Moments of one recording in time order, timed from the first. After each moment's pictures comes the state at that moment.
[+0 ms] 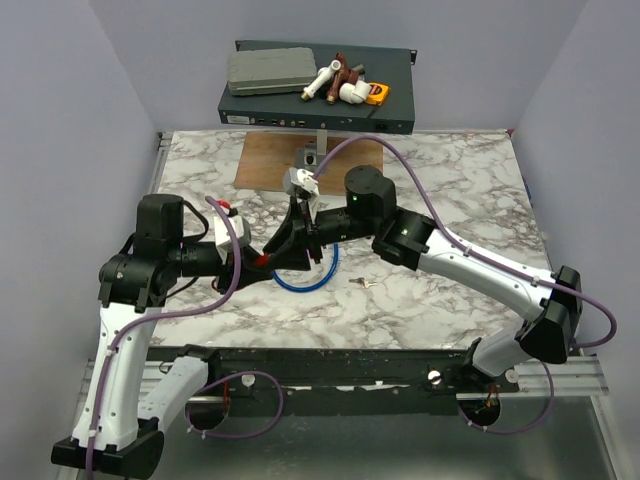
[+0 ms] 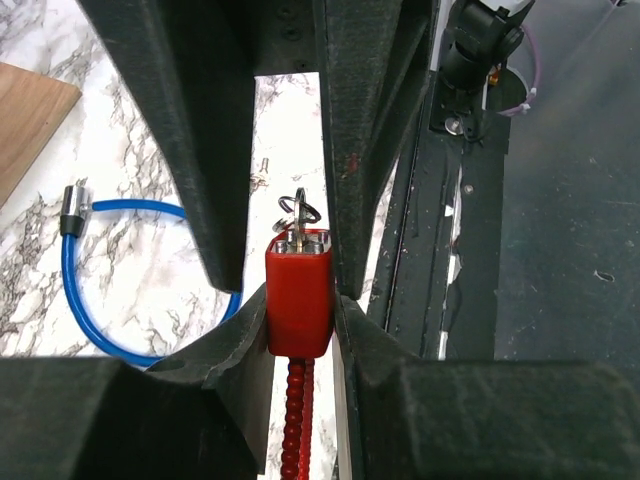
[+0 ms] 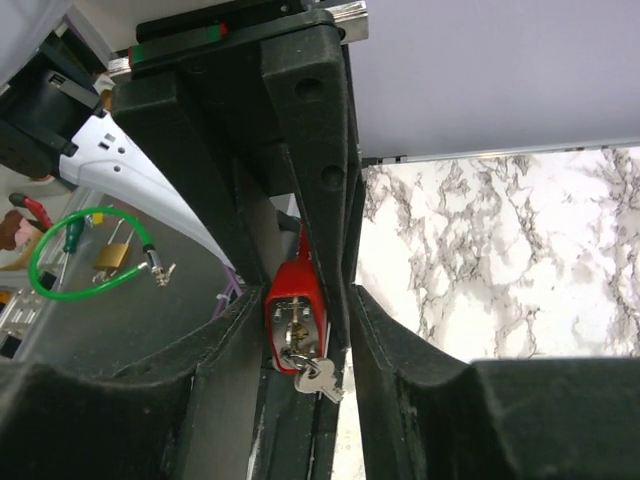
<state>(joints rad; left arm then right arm) -0.17 0.86 1.23 -1.12 1.11 0.62 0.99 1.51 1.41 -0.02 -0.75 0.13</state>
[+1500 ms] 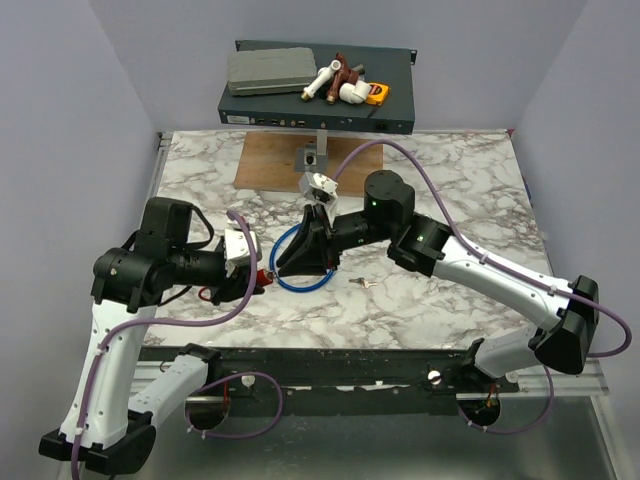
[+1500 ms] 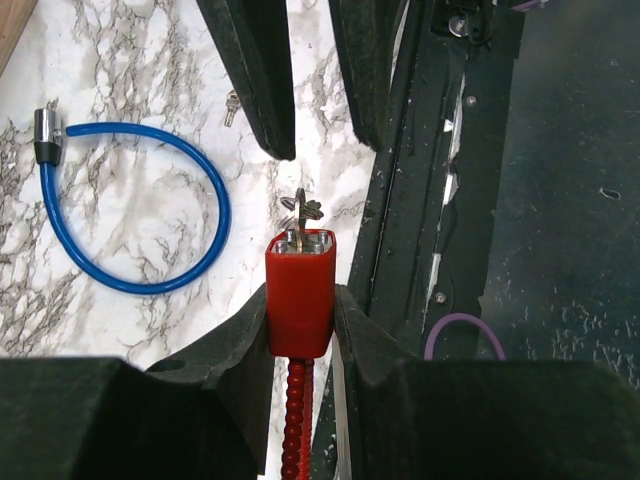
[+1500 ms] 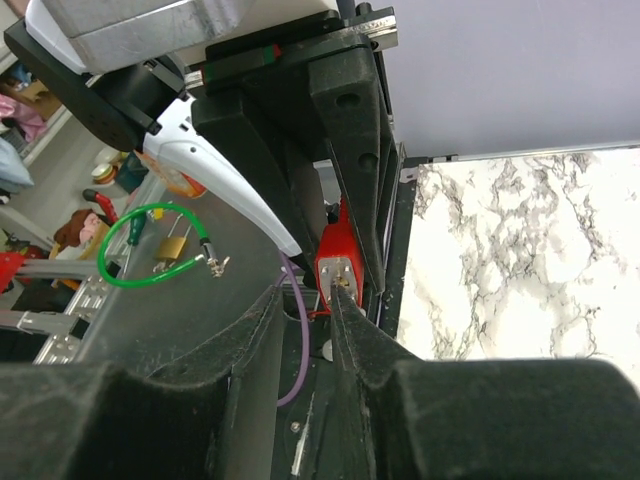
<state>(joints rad) -0.26 0.89 1.35 -1.39 0.92 0.77 0.97 1.41 1.31 0.04 -0.85 0.24</state>
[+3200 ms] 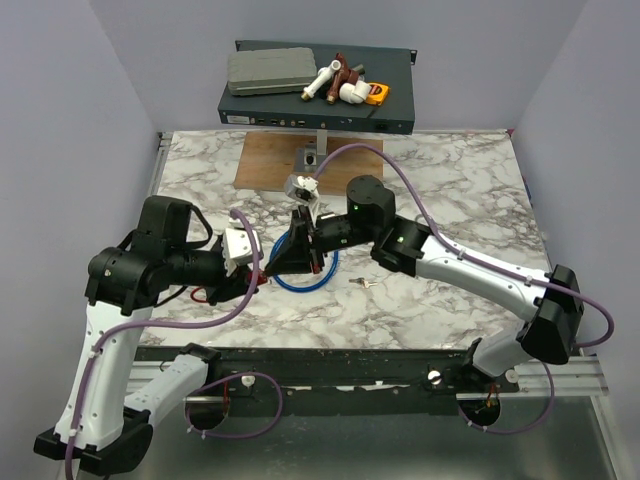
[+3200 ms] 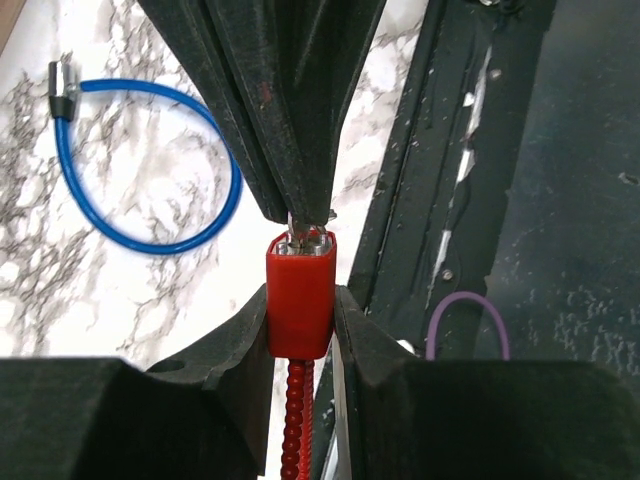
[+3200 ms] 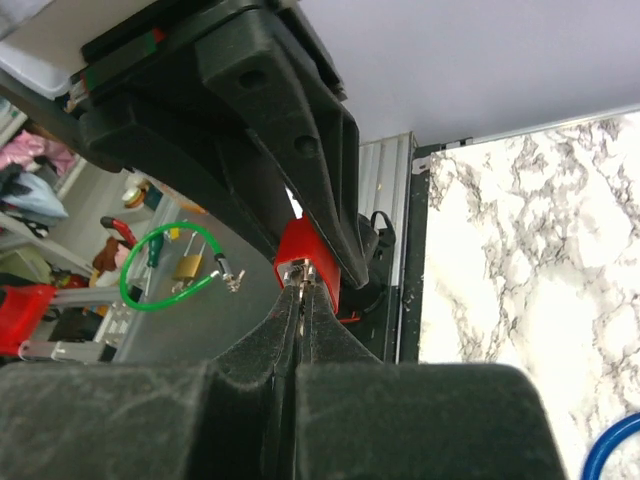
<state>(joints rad) -0.29 0.91 1.41 -1.43 0.83 0.72 1.00 1.50 1.30 0.13 -0.80 0.34</state>
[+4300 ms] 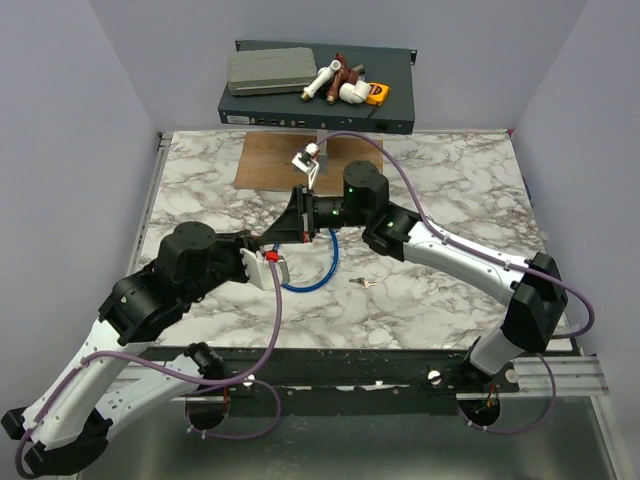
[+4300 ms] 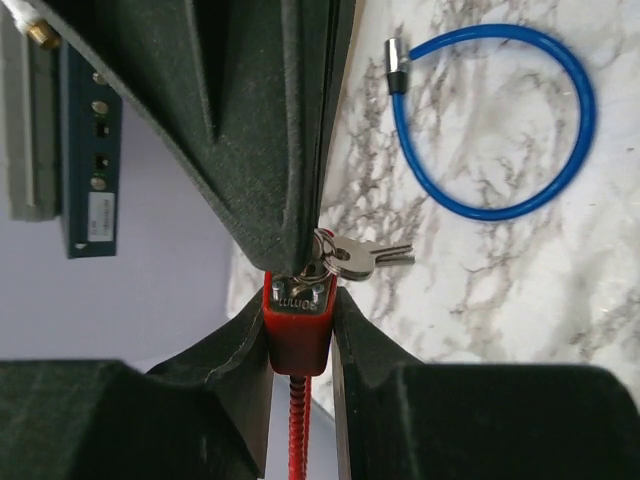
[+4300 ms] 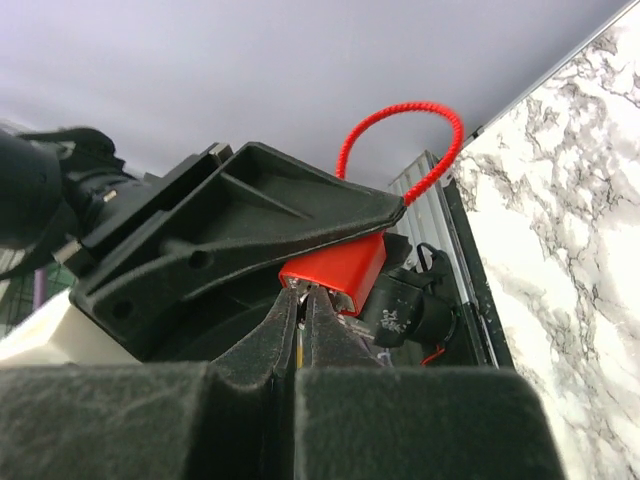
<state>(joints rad) -0.72 0.74 1.17 -0.92 0.02 0.94 0.92 1.61 1.35 0.21 -0.70 0.89</state>
